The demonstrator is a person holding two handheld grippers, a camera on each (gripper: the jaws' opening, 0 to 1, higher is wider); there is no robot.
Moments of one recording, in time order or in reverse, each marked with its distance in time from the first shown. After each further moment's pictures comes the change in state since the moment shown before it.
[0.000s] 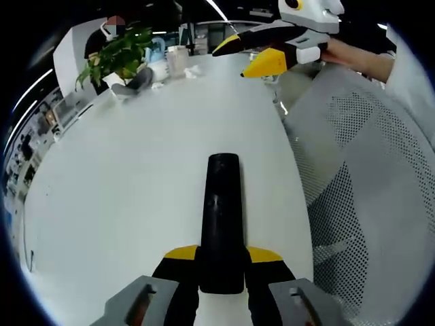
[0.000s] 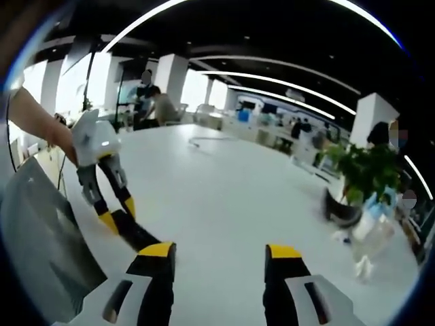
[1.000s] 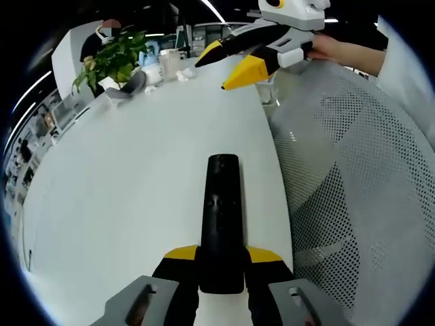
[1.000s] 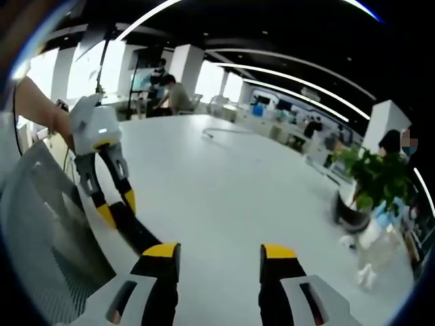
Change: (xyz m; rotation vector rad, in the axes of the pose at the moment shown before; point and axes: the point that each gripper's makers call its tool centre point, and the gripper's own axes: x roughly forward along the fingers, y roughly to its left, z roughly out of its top) left arm -0.001 -0.026 0.000 0.012 -0.013 -0.011; right arm 0.003 0.016 -0.007 -0.074 0.054 0.062
